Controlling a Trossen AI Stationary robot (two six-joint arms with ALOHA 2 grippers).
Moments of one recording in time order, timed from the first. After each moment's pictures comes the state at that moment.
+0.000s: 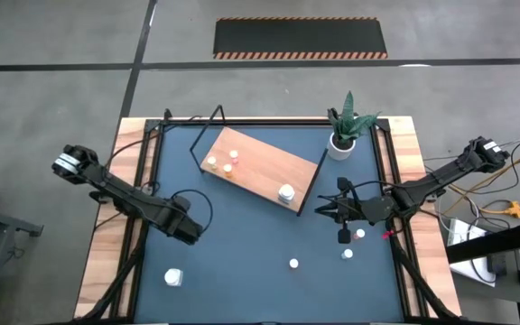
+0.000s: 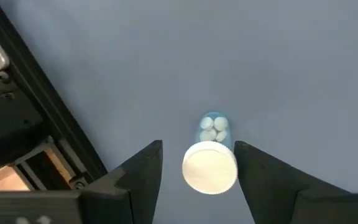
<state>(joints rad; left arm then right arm) -0.46 1.34 0.80 -1.15 -0.01 -1.54 0.43 0.94 0.48 0.00 0.46 0.07</state>
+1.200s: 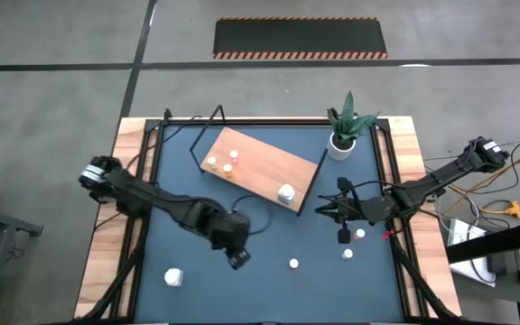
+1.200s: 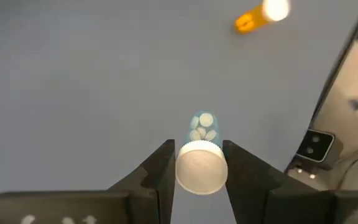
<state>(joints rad) -0.37 1.65 1.40 -0.82 0.00 -0.96 0.43 0.94 0.48 0.00 0.46 0.07</state>
